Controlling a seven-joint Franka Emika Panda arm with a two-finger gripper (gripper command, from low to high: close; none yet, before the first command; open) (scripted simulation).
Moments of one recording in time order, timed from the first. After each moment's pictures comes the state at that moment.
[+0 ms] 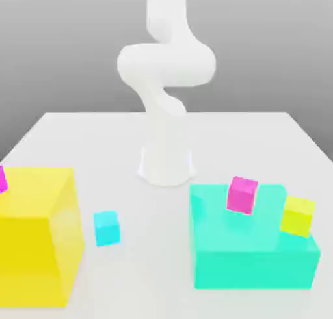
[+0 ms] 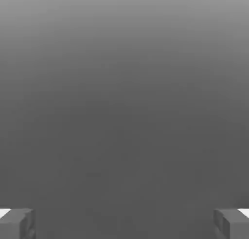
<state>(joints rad) -0.01 -0.77 0.03 -2.33 0.00 2.31 0.84</state>
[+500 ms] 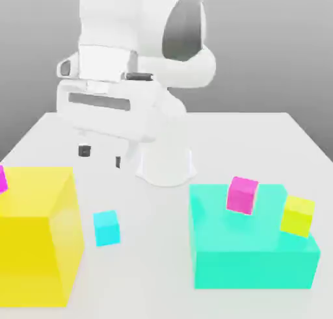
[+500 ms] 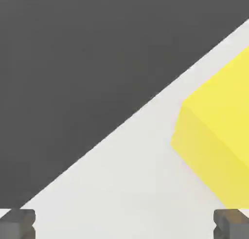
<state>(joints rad) -0.35 -0.31 0.05 -2.82 -0.01 2.70 1.41</state>
